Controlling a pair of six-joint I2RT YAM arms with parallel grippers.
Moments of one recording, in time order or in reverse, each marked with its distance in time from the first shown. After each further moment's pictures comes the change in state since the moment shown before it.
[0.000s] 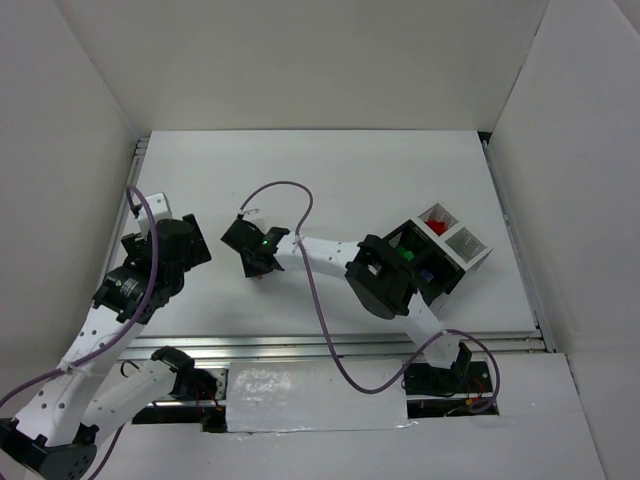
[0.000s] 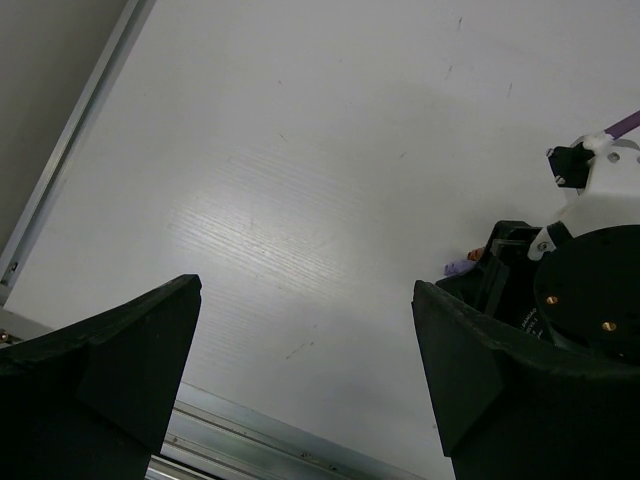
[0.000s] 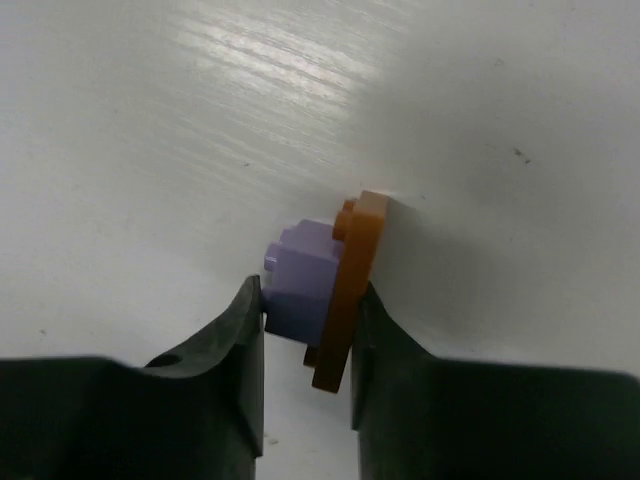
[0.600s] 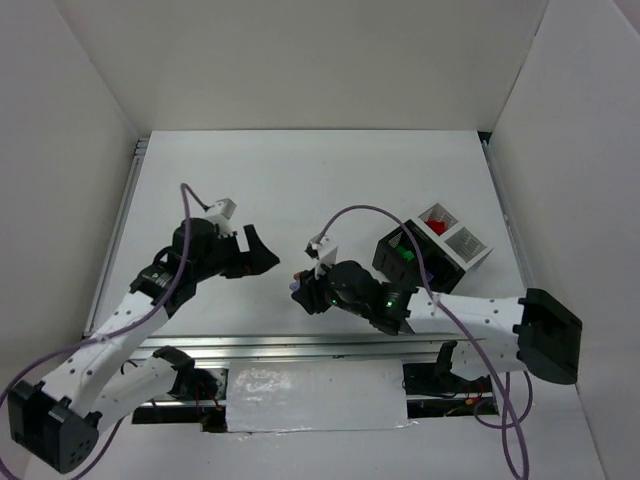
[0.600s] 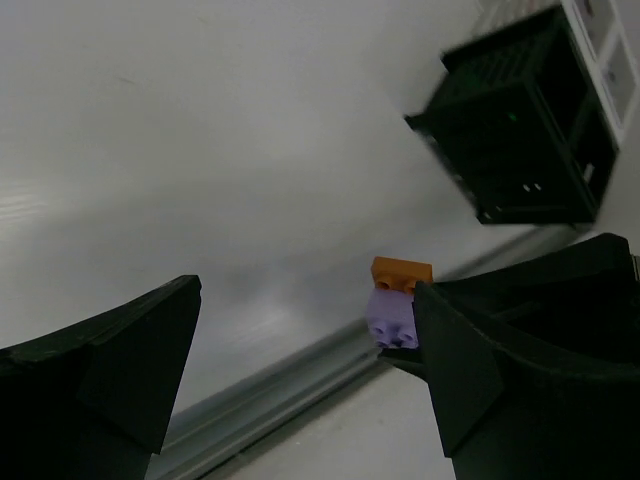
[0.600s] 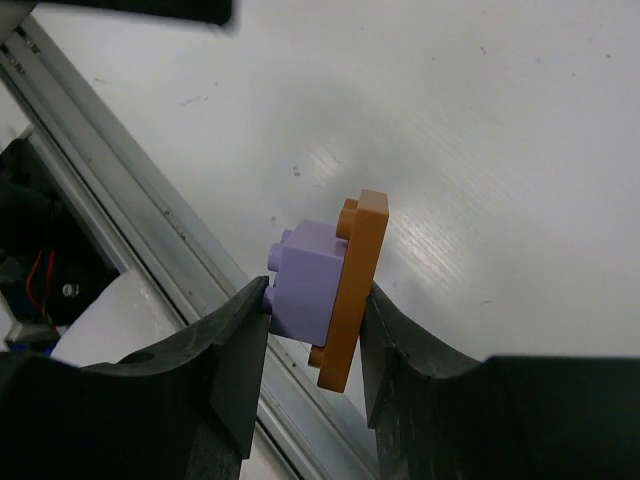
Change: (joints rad) left arm -0.008 0.057 -0.193 0.415 0.803 -0.045; right arm 0.069 -1.036 -1.164 0.697 -0.102 -0.258
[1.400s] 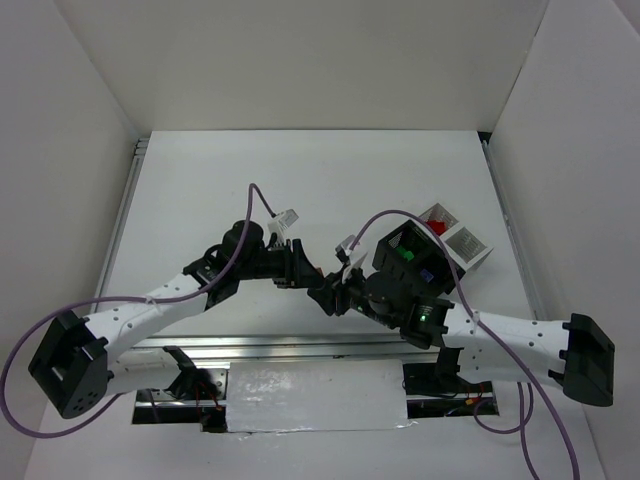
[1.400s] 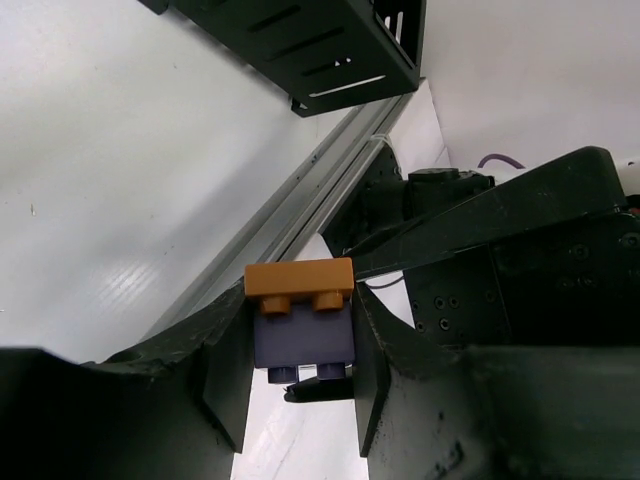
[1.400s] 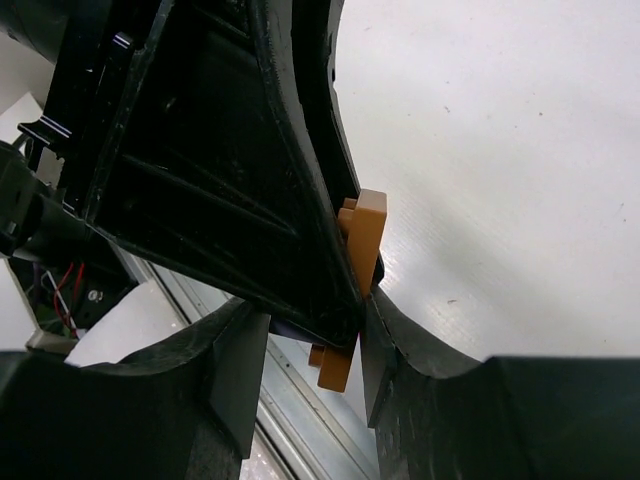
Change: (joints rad) left arm -0.273 0.332 -0.050 0.497 0.384 -0.216; right arm 0.018 -0.329 -0.175 0.046 0.052 -0.053
